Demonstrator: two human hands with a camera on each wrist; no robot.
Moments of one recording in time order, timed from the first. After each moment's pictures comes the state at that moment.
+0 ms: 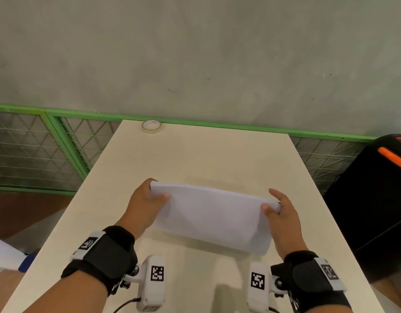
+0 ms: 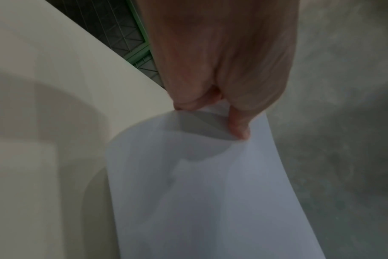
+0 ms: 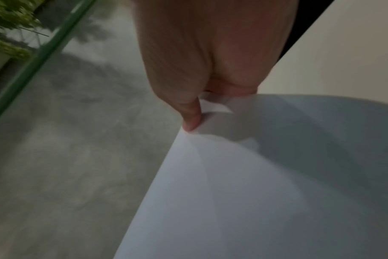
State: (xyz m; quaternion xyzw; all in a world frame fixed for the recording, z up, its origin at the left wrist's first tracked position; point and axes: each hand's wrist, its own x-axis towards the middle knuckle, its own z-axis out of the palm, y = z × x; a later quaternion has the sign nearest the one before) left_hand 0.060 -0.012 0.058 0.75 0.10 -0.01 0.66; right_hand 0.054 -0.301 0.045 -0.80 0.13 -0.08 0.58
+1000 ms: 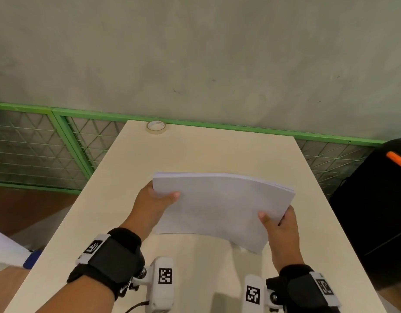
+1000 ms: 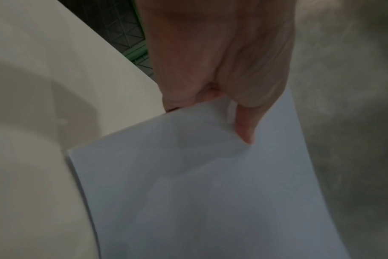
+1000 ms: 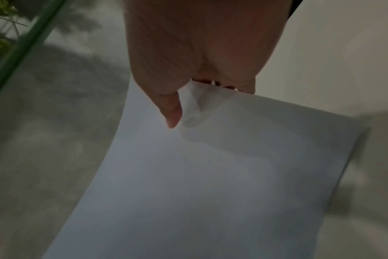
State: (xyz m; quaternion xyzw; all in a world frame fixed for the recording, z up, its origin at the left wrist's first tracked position) left_hand 0.059 -0.020 0.064 0.66 0.14 -0.02 0.74; right_hand 0.046 -0.291 0.024 -0.70 0.15 -0.09 0.69
